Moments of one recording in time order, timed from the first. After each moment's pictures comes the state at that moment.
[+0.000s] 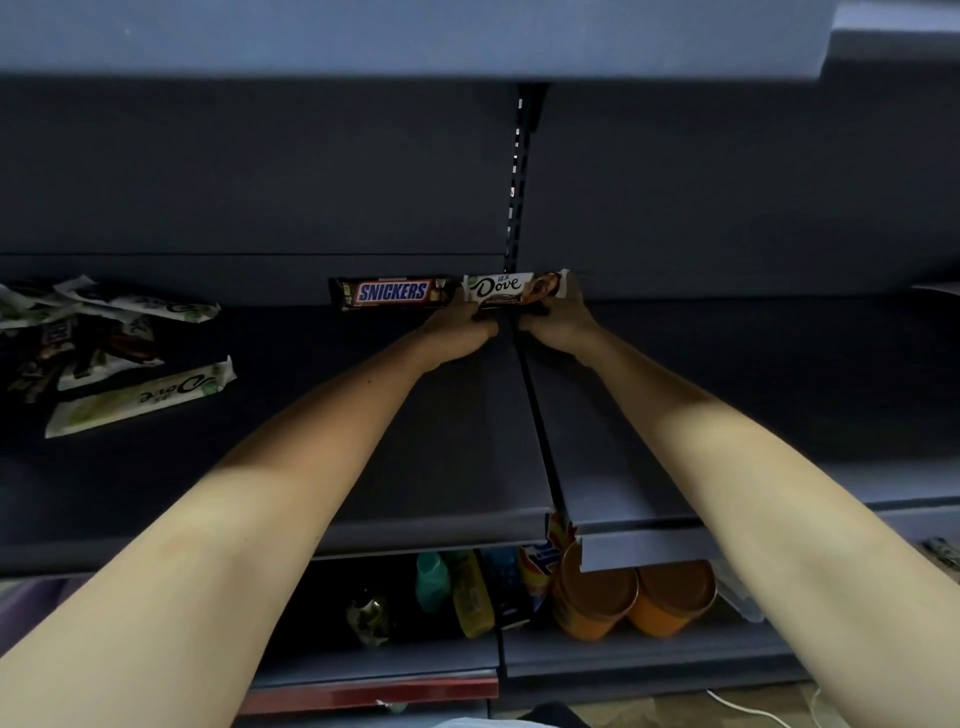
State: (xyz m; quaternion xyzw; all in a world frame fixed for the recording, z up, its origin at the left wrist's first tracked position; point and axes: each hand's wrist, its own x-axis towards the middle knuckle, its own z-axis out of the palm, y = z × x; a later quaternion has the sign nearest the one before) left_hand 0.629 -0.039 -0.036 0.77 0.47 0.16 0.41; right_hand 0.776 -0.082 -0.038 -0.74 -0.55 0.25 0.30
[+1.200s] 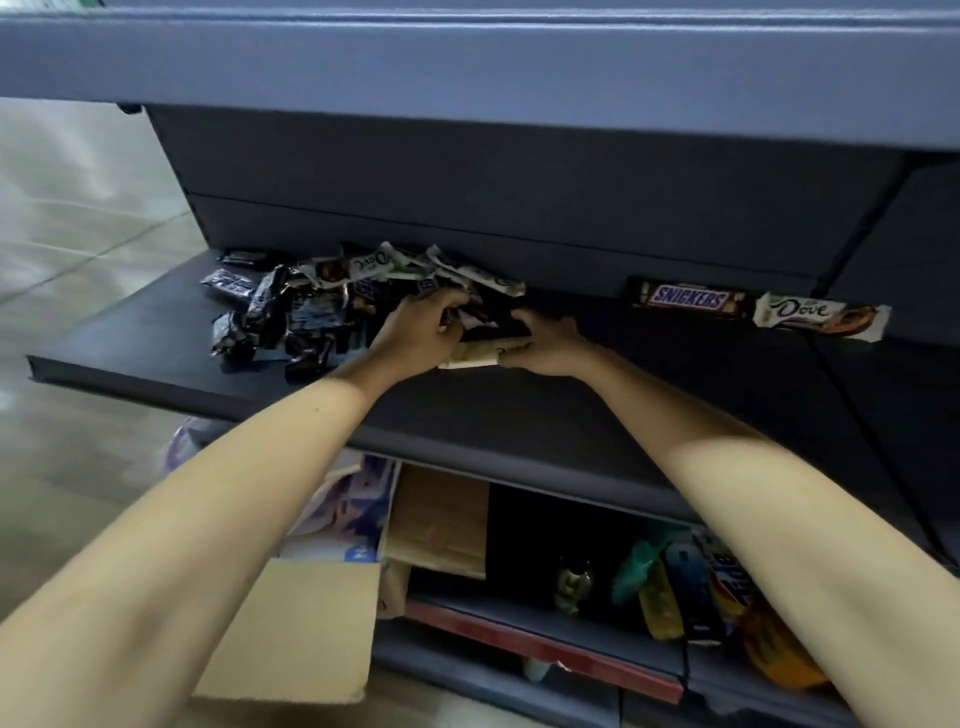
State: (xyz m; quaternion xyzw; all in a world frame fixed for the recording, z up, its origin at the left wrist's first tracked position) left_hand 0.264 -0.040 -0.027 0.78 0.55 0.25 0.14; right_hand 0.446 -0.042 -0.028 -0.65 -0.71 0.25 0.08
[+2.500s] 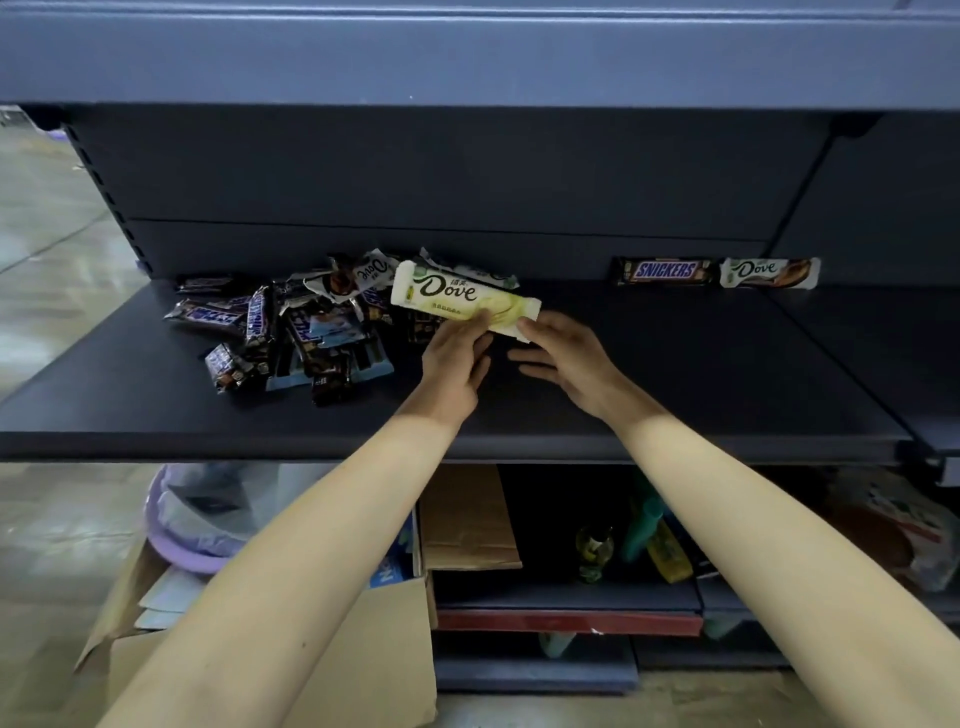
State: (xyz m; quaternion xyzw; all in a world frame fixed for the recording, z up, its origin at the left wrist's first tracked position) left_hand 0.262 -0.073 -0.036 0.31 0.41 0.47 0.72; right_hand 0.387 -0.101 -0.037 -0.54 -0.42 0.50 0.53
